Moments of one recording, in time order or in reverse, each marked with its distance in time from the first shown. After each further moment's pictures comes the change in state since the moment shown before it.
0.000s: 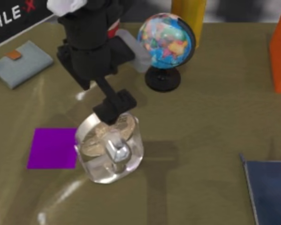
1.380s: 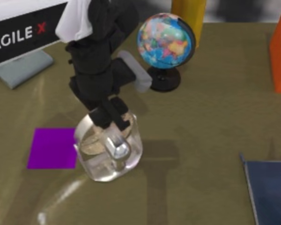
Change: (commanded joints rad) left arm -0.001 0.006 -0.173 0.176 0.000 0.001; right arm 0.000 0.000 0.000 0.000 0.000 0.000
